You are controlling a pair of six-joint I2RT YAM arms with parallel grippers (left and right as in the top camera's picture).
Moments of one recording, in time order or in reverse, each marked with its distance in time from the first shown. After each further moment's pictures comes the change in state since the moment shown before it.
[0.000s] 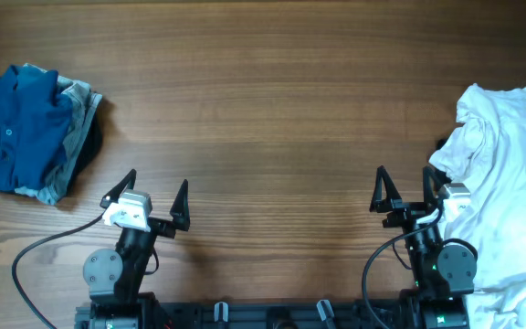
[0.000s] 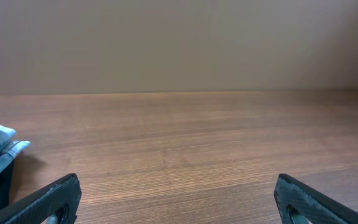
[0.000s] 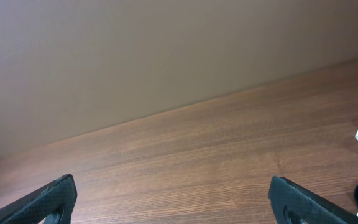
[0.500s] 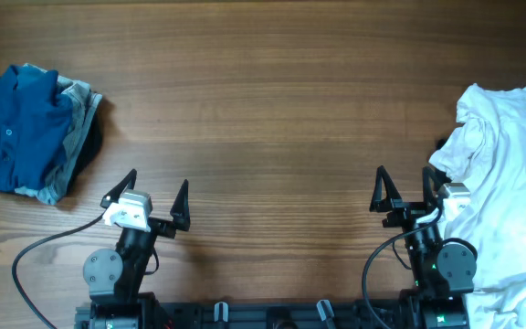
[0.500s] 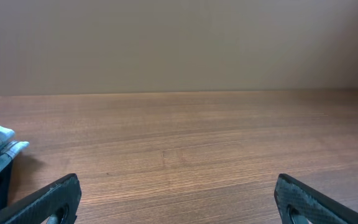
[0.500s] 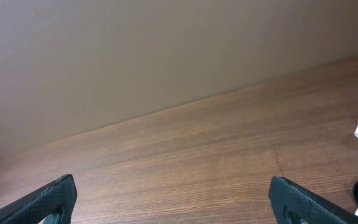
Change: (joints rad) left arm 0.000 0.000 0.000 0.000 0.004 0.000; right arm 0.000 0.010 0.000 0.000 0.001 0.003
